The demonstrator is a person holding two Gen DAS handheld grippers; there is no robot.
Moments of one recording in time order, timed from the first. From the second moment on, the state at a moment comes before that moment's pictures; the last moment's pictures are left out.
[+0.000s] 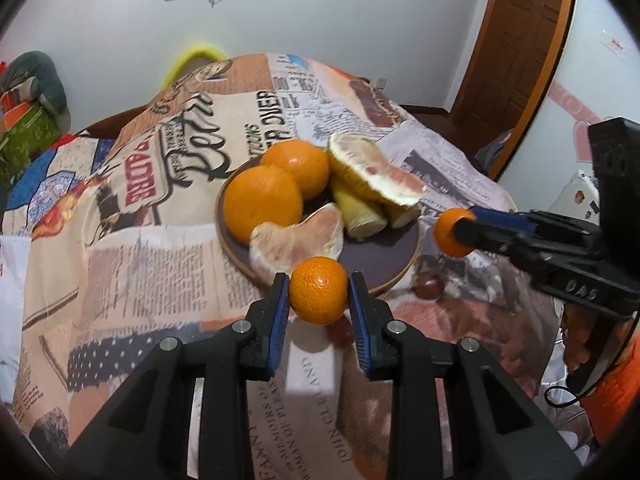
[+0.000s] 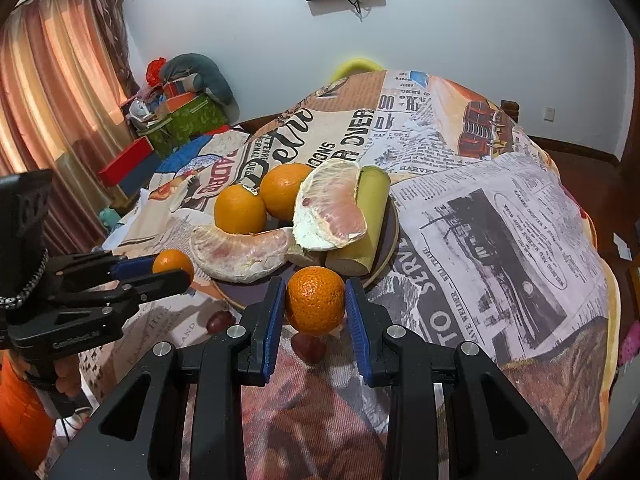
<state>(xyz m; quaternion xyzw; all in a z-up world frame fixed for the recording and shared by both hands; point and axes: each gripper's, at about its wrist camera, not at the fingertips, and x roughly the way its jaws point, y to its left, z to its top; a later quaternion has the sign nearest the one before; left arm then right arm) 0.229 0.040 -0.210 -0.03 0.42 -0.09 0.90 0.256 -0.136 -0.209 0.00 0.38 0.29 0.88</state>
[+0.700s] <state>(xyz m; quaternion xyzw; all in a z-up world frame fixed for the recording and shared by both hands) 0.277 0.012 -0.234 -0.03 0.44 -0.12 0.89 0.283 -0.123 -0.233 0.01 0.40 0.32 0.86</state>
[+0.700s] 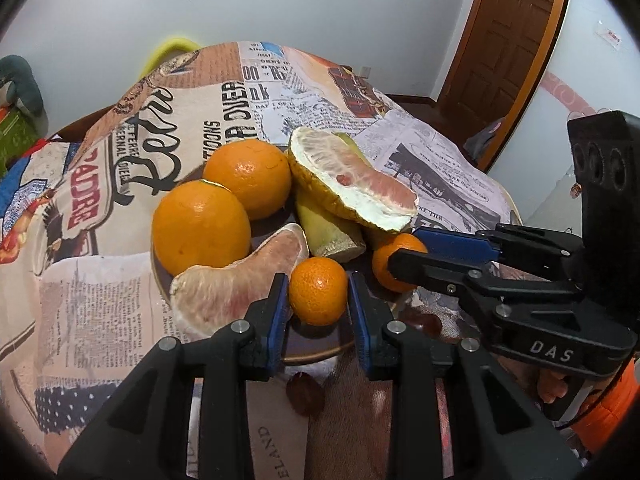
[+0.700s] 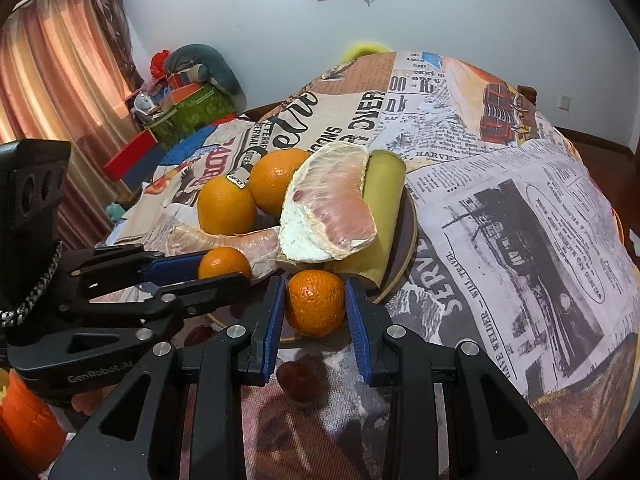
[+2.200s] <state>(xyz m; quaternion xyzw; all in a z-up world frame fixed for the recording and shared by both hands) 0.219 0.036 -0.224 -0.02 0.45 -0.08 0.89 0.247 -0.128 -0.248 -0.04 0.43 0.29 0.85</state>
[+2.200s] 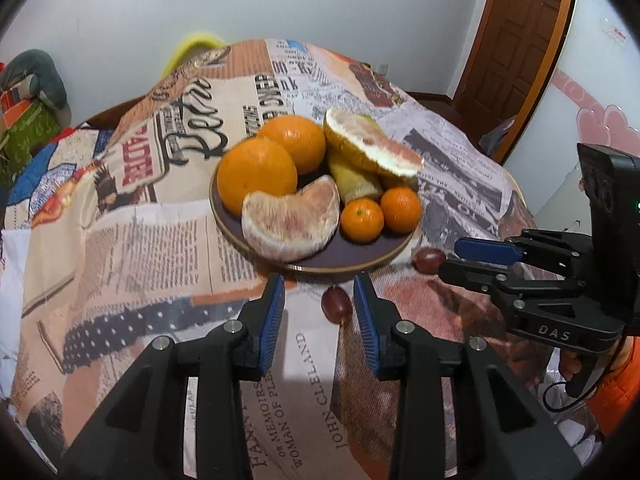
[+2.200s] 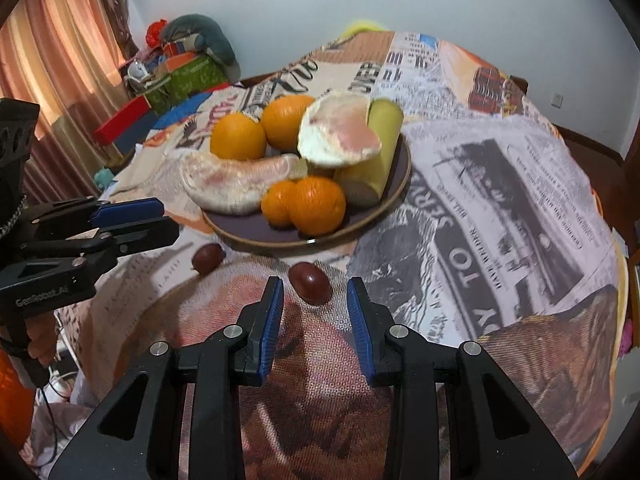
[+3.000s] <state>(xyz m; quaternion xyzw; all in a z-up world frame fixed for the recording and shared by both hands) 0.228 0.019 -0.255 -0.02 0.47 -0.11 0.87 0.252 -0.119 -0.256 -0.05 0.43 0.30 0.85</state>
